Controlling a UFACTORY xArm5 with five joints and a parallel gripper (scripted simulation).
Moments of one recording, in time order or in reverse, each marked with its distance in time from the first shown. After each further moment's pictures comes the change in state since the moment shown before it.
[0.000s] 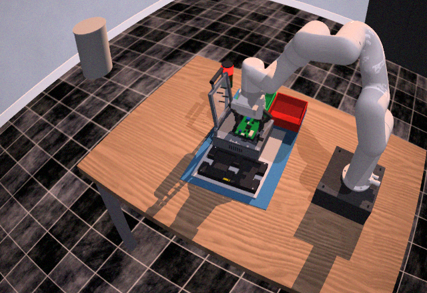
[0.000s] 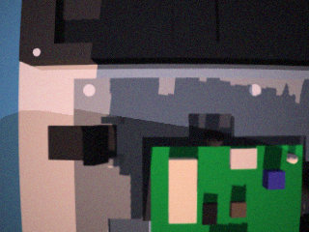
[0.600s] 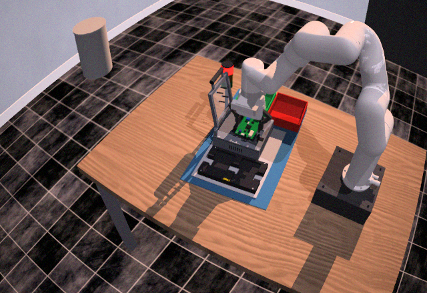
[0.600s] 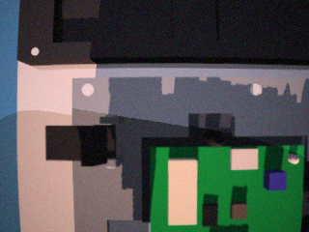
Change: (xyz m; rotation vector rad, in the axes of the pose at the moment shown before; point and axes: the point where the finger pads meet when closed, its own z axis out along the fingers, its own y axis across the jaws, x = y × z) arm 0.000 0.000 0.002 0.000 0.000 0.000
